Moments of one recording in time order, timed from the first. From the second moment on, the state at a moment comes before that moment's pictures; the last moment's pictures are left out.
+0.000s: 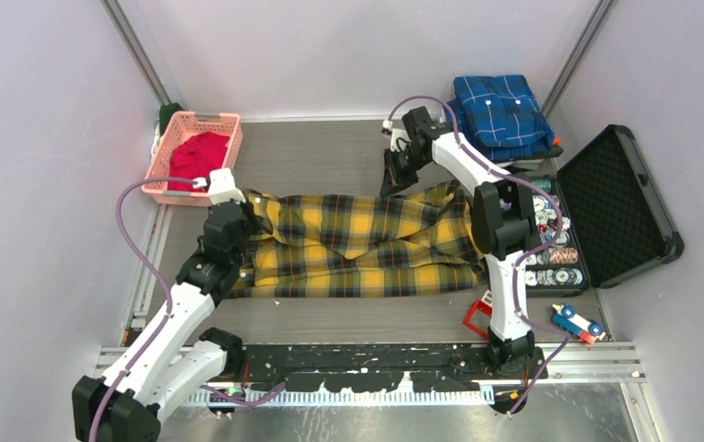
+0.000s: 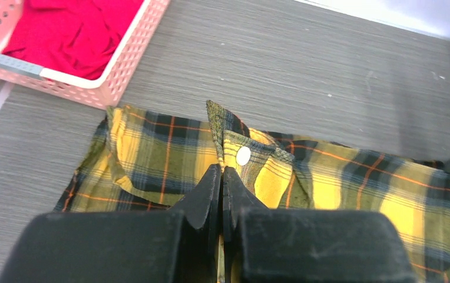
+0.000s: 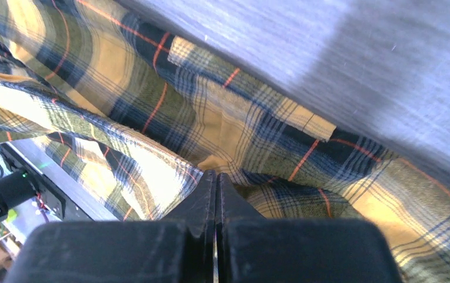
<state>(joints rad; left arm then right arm) -0.38 0.80 0.63 -0.10 -0.43 -0.32 0.34 2.19 1.86 -0.84 -0.51 0.11</state>
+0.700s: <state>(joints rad) -0.10 1.22 0.65 0.00 -0.45 -0.43 0.34 2.40 2.05 -0.96 -0.43 0.12</state>
